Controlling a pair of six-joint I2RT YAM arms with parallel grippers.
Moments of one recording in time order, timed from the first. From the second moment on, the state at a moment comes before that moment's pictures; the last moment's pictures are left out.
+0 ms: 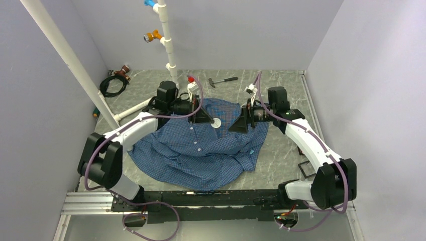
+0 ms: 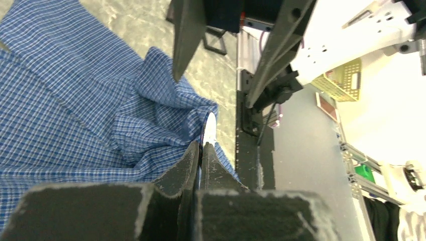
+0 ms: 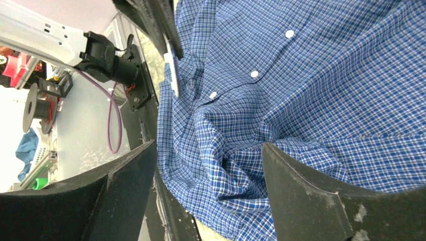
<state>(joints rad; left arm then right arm) -0.45 1.54 1.03 0.16 1.10 -0.29 0.26 1.28 0.96 -0.38 -1.00 0.03</state>
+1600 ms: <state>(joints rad) -0.52 1.52 1.00 0.30 1.13 -0.45 0.44 1.31 1.10 -0.43 -0.85 -0.01</state>
